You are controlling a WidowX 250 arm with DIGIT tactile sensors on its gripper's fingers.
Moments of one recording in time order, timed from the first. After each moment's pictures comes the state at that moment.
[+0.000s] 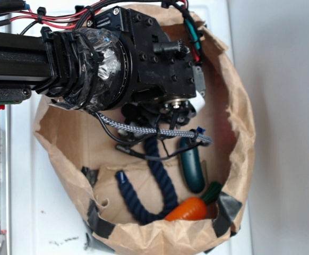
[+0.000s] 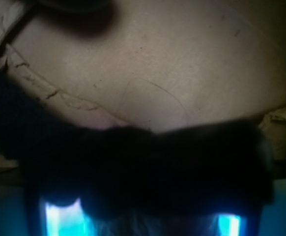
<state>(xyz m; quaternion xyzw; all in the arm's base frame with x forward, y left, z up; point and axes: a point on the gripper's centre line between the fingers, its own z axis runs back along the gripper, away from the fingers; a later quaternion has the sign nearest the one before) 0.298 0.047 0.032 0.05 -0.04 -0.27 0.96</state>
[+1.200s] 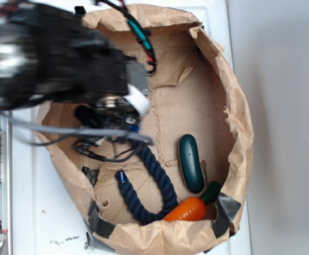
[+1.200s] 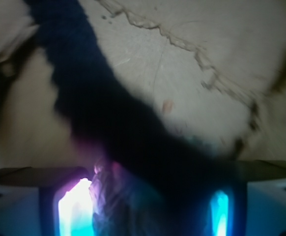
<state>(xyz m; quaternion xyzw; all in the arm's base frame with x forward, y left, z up) 0.250 0.064 0.053 0.06 -0.07 -0.24 0.97</state>
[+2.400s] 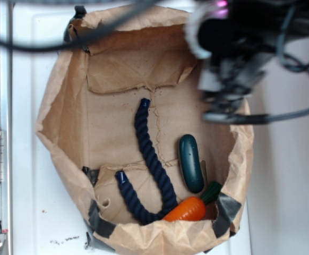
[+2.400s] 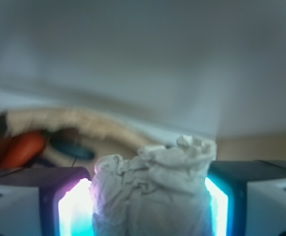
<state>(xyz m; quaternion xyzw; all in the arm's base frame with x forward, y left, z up) 0.319 0.057 0.247 0.07 -0.13 -0.13 0.98</state>
